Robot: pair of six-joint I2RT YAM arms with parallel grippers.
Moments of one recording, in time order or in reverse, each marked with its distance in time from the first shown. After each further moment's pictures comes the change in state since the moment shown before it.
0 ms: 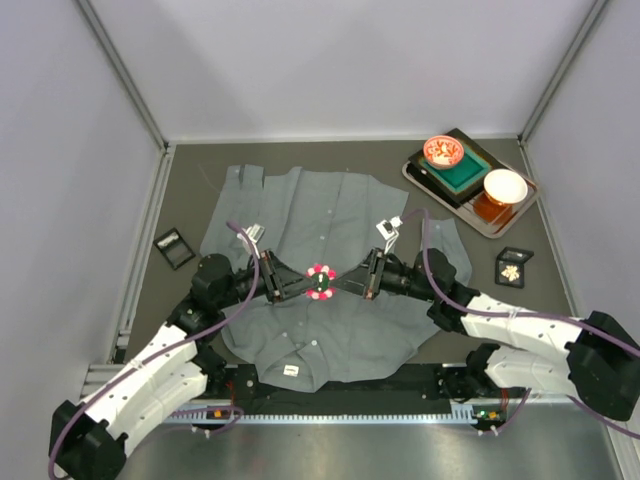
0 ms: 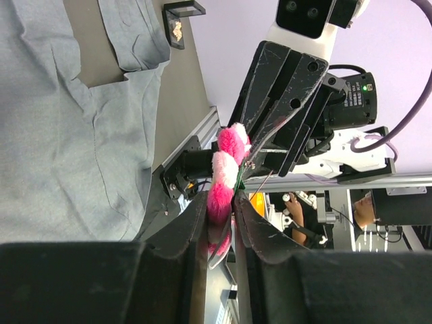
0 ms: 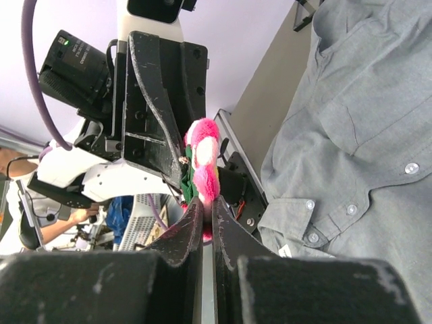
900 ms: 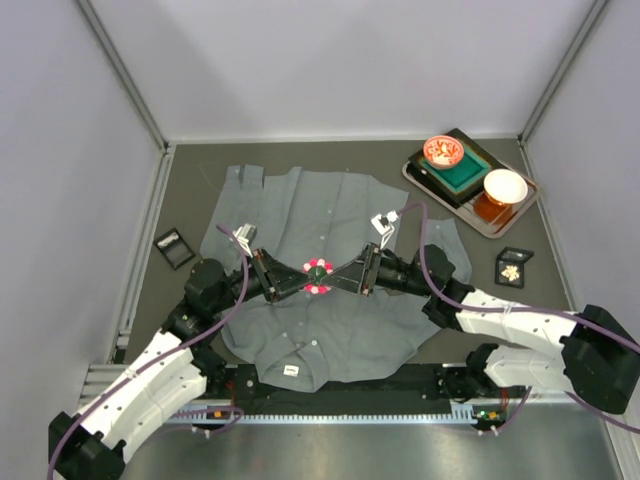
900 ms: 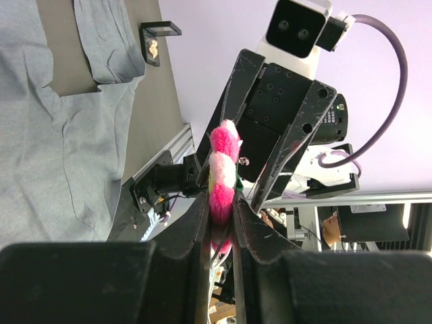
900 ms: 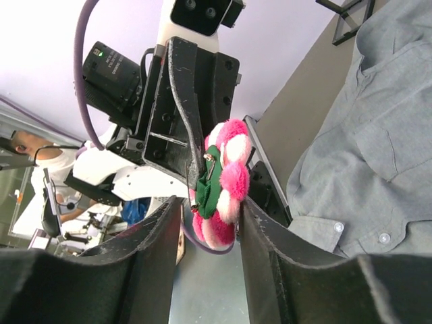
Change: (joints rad) left arm -0.004 -0.068 0.000 0.003 -0.067 -0.128; right arm 0.009 0.043 0.051 0.072 -0.038 0.011
